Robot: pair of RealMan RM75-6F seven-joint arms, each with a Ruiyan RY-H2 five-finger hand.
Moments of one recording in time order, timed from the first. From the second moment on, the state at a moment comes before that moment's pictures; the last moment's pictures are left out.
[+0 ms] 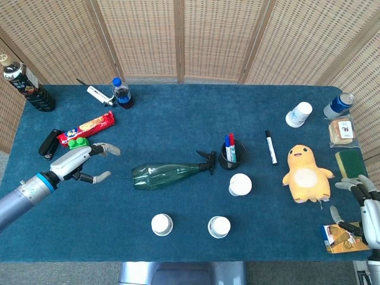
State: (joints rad) left arm -0.86 -0.92 0.19 -1.63 1.56 1.01 -0.86; right arm 0.00 -0.93 0.09 -1.93 -1.43 1.52 0.08
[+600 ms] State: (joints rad) left arm -1.00 -0.96 0.01 -1.86 0.93 0.83 0.23; right arm -0.01 -0.95 0.09 -1.90 -1.45 1.54 0.12
